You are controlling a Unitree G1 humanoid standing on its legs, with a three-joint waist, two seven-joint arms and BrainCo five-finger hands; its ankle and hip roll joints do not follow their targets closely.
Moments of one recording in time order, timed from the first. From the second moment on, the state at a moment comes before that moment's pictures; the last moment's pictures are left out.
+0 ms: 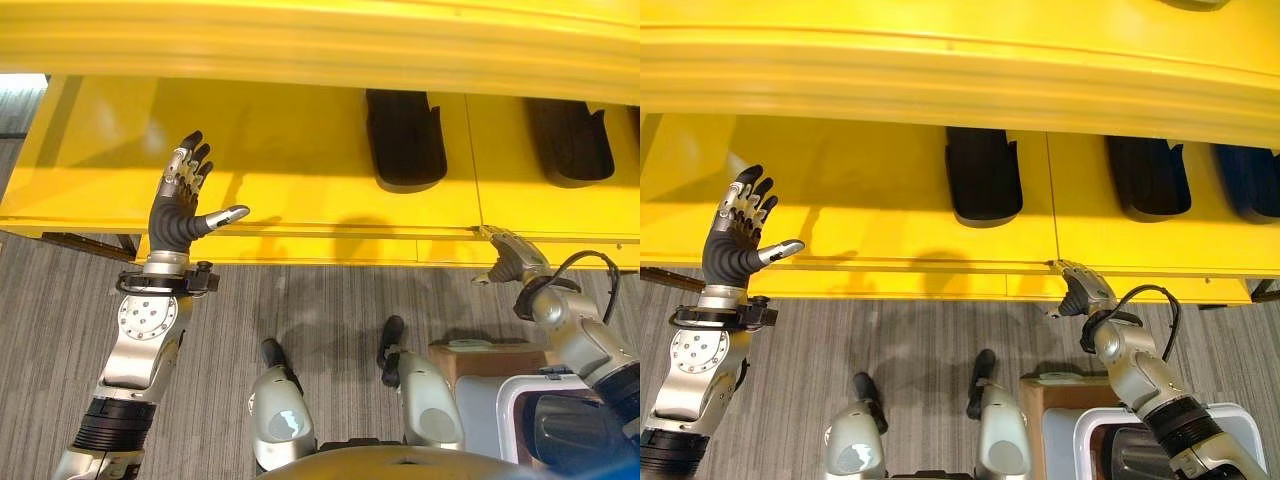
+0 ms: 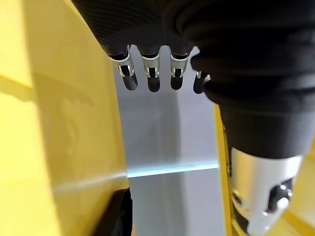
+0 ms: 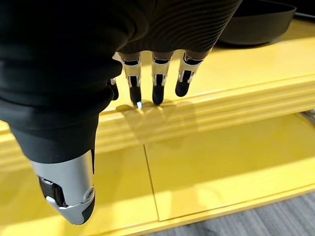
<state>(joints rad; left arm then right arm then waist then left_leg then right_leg) -0.02 0.60 0.04 -0.16 -0.41 -0.28 0.11 -0.19 -0.79 0.35 0.04 -0.46 0.25 0.03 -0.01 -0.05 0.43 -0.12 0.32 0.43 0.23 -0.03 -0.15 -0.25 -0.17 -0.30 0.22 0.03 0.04</state>
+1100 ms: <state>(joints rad) -0.12 0.59 -0.02 -0.09 -0.46 -0.18 0.04 -0.67 -0.74 0.59 0.14 -0.72 0.23 0.23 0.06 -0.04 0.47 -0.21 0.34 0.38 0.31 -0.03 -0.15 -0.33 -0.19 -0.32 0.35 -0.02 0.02</state>
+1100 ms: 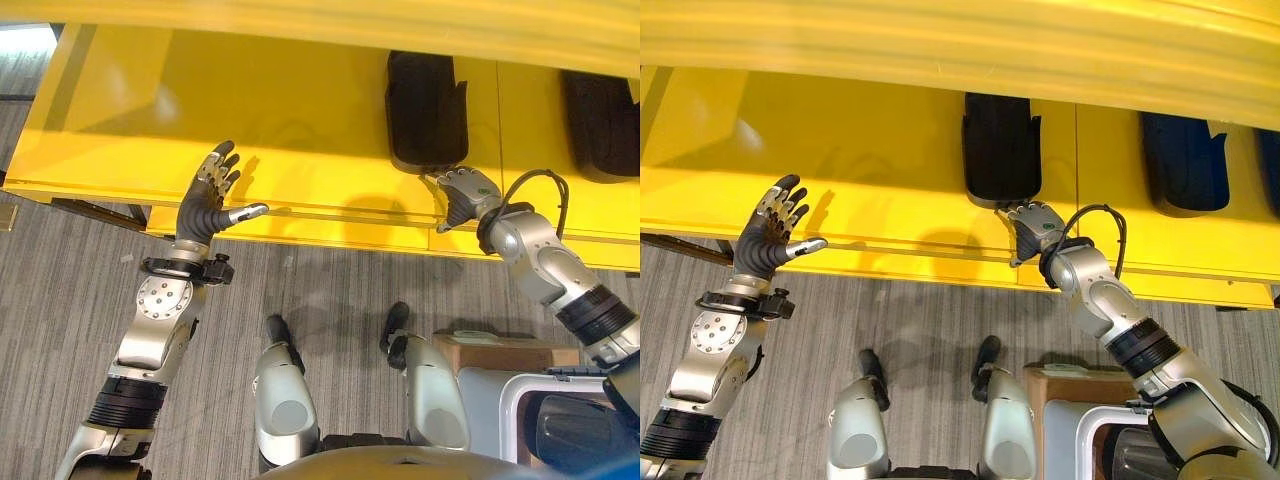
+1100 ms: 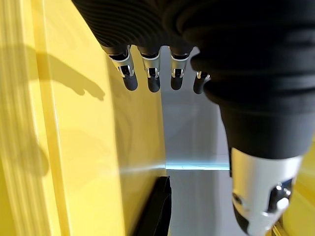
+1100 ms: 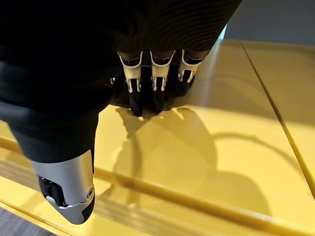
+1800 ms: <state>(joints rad) -0.14 0.59 -0.04 -0.09 -0.46 -0.16 0.02 -0.72 -0.68 0.60 0.21 -0.71 0.28 0.21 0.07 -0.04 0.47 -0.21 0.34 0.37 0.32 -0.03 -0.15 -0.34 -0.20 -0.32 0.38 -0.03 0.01</state>
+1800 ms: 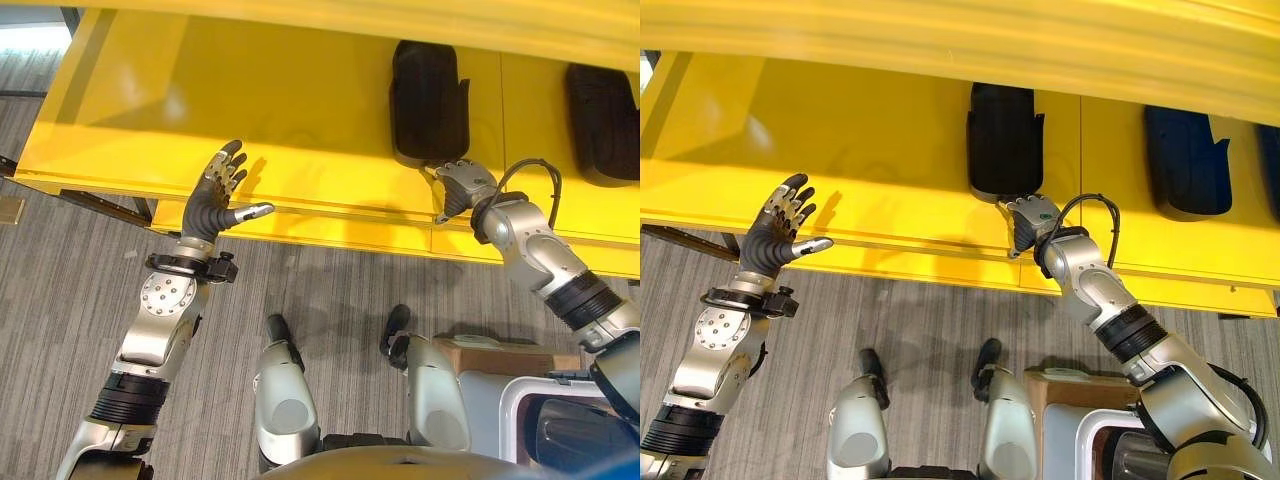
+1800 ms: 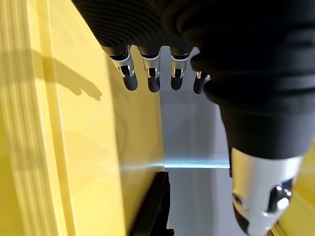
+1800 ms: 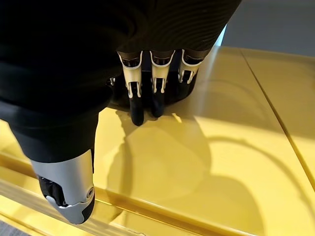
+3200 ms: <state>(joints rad) 0.11 0.52 -0.01 -0.14 -0.46 -0.14 -0.01 0.06 -0.80 0.32 -0.21 -0.37 0.35 0.45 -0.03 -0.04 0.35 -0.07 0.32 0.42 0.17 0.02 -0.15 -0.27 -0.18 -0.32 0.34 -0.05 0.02</state>
